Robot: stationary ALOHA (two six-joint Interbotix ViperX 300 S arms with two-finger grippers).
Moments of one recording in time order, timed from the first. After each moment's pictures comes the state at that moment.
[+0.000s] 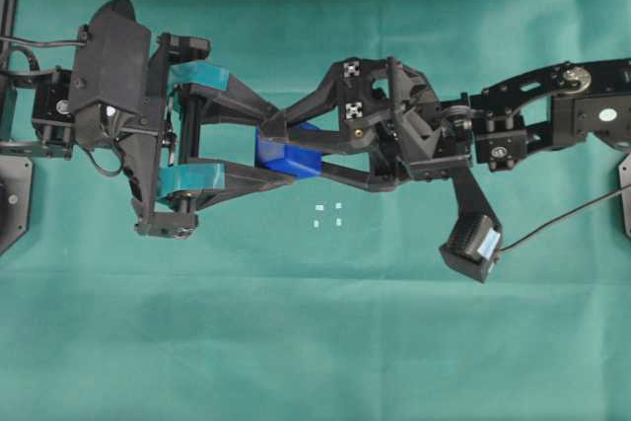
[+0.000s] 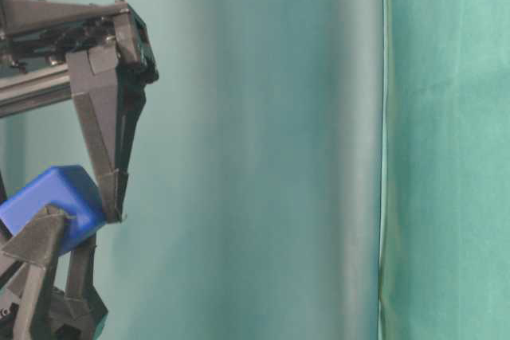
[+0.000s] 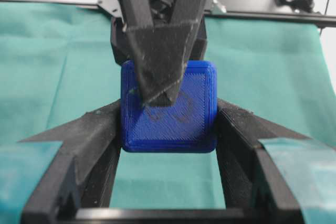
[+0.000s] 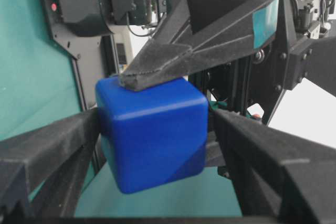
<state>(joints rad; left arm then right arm) -0.03 -0.42 0.62 0.00 0.04 -0.06 -0.02 -0.18 0.42 -1.05 -0.10 -0.28</state>
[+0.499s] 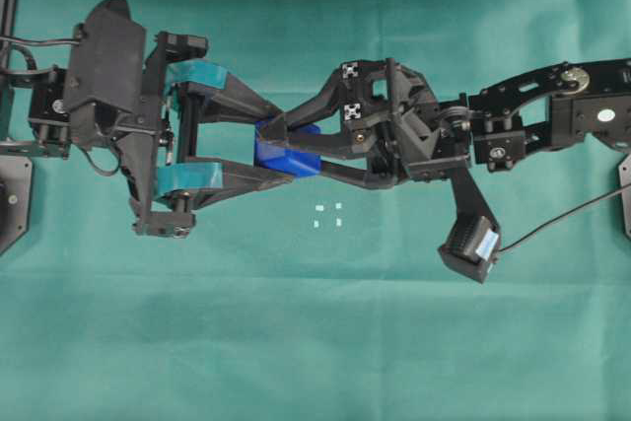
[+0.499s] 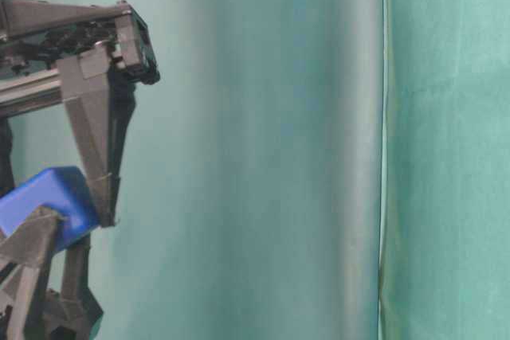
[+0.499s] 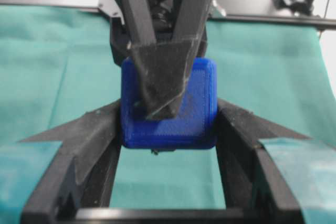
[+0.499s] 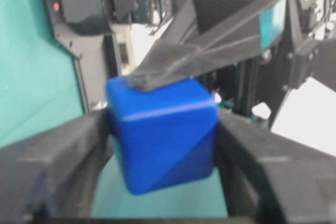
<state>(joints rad) -0.03 -0.42 0.62 0.00 0.04 -0.06 -0.02 -0.18 0.42 -1.05 -0.10 -0.28</state>
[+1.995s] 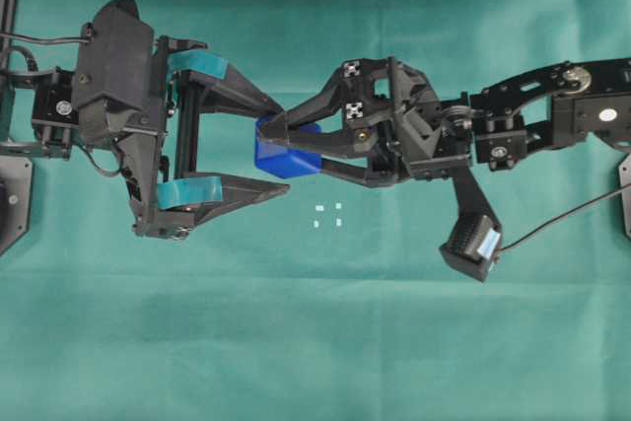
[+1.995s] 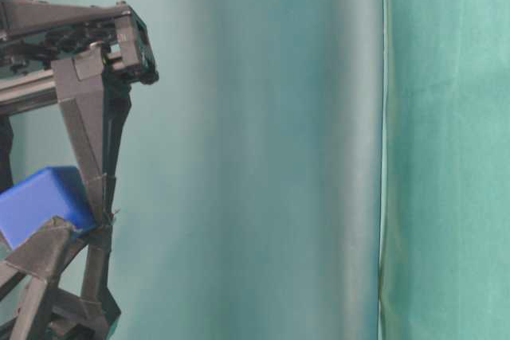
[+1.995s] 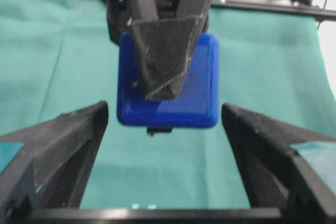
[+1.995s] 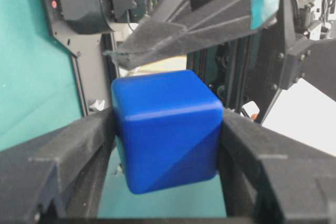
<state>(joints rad) -0.03 -0.42 0.62 0.00 0.08 -0.09 -0.02 -0.19 0.43 -1.06 -0.09 -0.27</state>
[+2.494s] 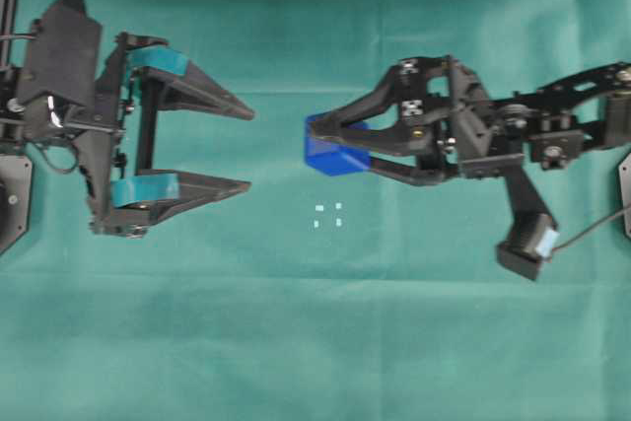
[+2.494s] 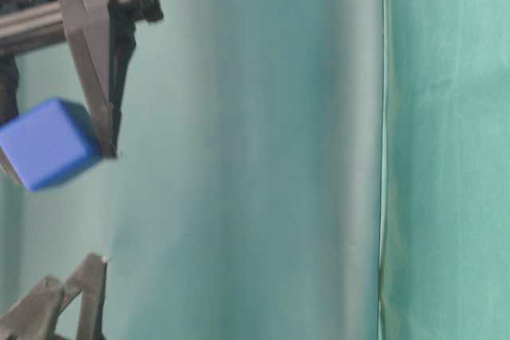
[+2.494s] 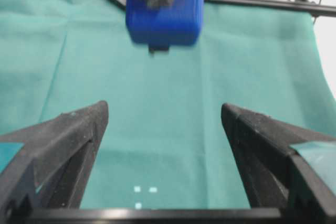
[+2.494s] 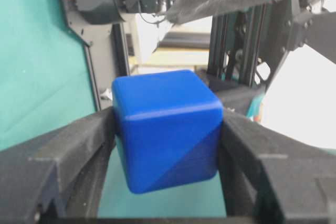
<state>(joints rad) -0.03 -0.54 0.70 0.00 0.10 -0.09 -0.02 -0.33 0.56 -1.06 -0.08 -0.27</state>
